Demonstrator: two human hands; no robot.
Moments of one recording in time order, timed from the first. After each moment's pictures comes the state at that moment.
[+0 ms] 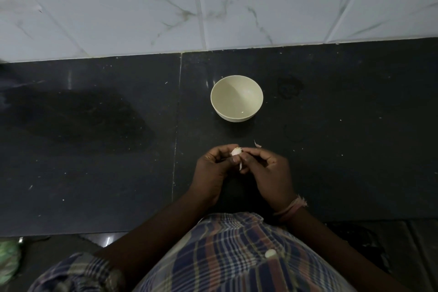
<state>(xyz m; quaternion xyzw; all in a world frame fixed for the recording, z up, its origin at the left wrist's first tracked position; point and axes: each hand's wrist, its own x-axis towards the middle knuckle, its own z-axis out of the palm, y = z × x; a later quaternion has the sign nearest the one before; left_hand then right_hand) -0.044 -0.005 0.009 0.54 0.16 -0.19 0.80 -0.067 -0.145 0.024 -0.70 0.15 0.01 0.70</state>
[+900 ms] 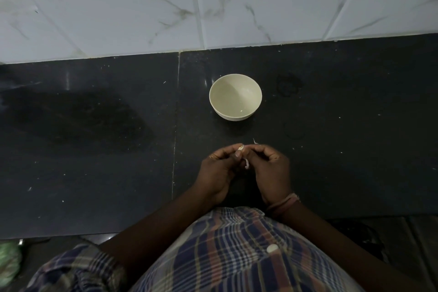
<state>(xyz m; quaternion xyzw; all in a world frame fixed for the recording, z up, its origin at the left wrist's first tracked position) -0.041 -0.019 0.022 0.46 0.23 -0.26 0.82 -0.061 -0.137 0.026 -0.65 0.25 -0.02 0.72</state>
